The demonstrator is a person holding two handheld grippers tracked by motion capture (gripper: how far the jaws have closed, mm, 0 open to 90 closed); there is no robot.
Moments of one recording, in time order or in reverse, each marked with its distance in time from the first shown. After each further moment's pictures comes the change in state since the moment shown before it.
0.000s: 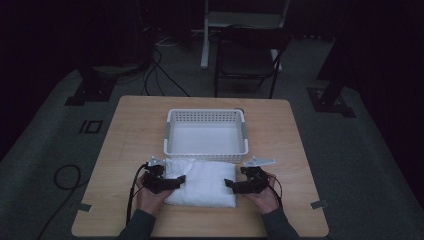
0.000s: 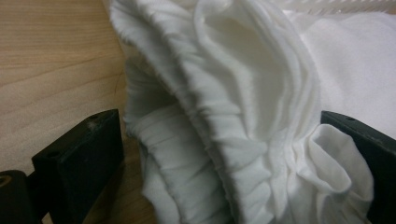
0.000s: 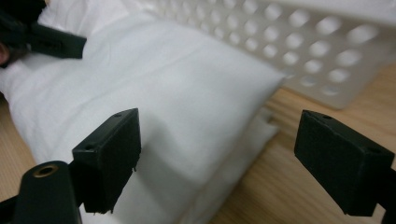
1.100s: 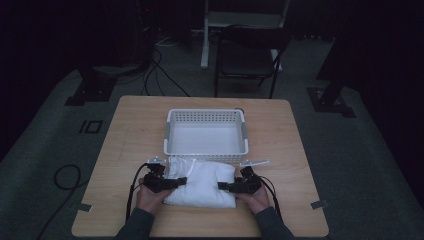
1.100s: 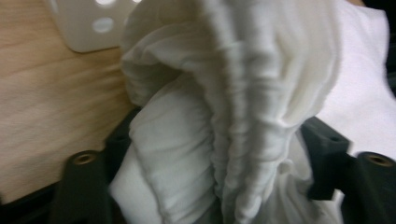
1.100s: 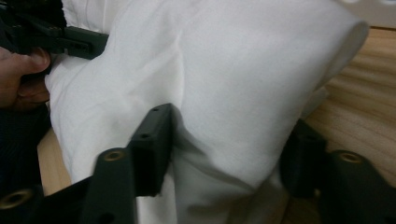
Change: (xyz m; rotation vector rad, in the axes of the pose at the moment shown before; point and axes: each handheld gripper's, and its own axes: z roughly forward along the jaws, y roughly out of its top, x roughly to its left) left arm 0.006 0.003 0.002 0.076 -0.209 0.008; right arm -0.014 -0.018 0.038 0.064 0.256 0.204
